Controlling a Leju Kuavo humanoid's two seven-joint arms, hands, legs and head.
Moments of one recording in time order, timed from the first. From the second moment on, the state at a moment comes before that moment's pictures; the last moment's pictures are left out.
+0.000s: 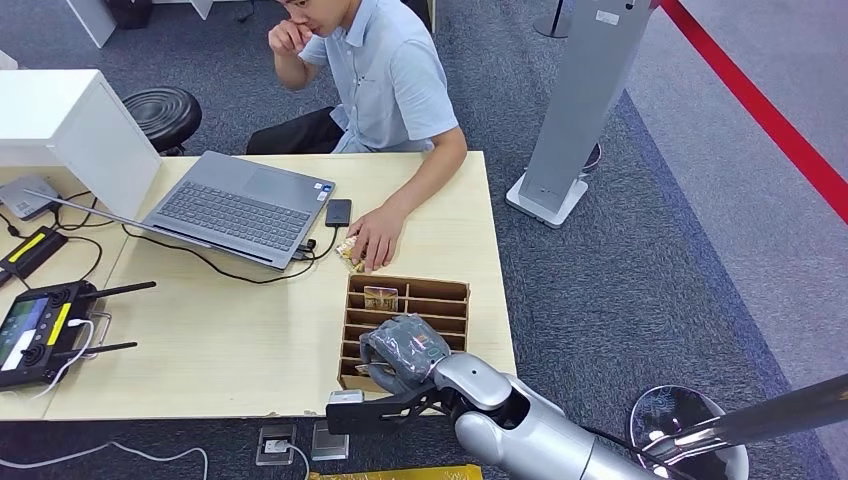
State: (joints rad) left arm -0.08 -0.05 -0.93 -0.20 1.35 0.23 0.46; right arm -0.50 -0.07 1.04 -1.23 0.78 0.09 0.17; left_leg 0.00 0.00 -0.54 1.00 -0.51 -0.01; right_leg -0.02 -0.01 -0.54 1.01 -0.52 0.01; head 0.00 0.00
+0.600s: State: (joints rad) left arm -0.08 -0.05 -0.93 -0.20 1.34 0.23 0.44; right arm -0.53 -0.08 0.92 -1.29 0.79 -0.16 0.11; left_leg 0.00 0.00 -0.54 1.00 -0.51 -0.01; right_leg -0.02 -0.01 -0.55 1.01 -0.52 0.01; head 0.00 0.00
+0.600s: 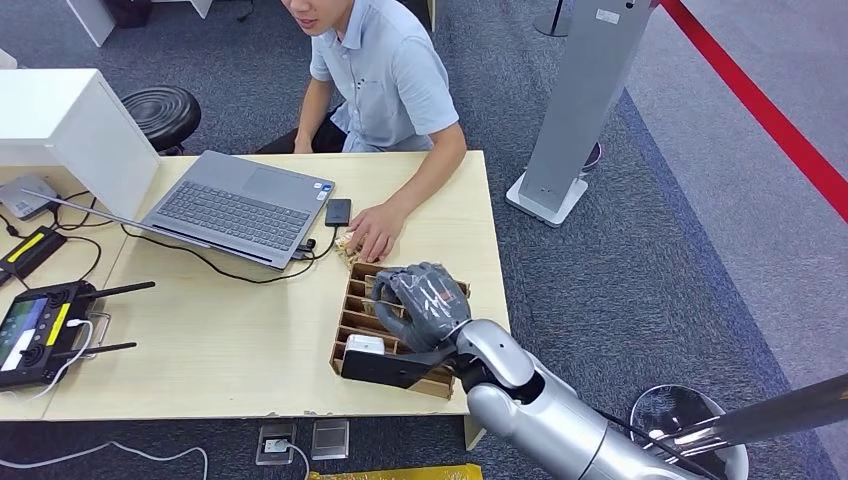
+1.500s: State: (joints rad) left arm -0.09 -0.12 -0.96 -0.20 1.23 0.40 0.40; right arm -0.66 -0.02 0.70 -1.30 0.91 -0.29 0.05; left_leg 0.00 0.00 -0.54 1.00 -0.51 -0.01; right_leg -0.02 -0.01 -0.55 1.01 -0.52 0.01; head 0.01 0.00
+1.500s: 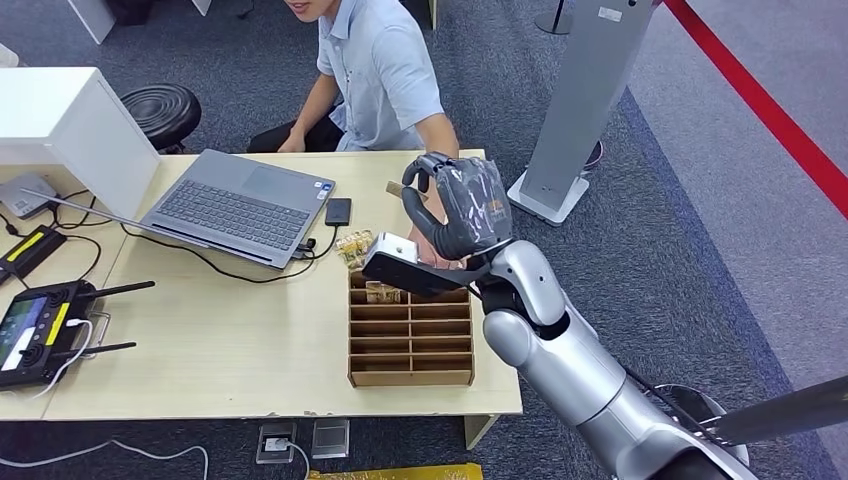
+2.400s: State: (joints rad) left arm -0.11 -0.14 -1.02 -0.20 1.17 0.39 0.47; right arm -0.76 0.14 0.74 -0.96 0.93 -0.33 -0.02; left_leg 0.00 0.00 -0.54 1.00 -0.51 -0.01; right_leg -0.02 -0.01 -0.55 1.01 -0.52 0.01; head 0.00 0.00
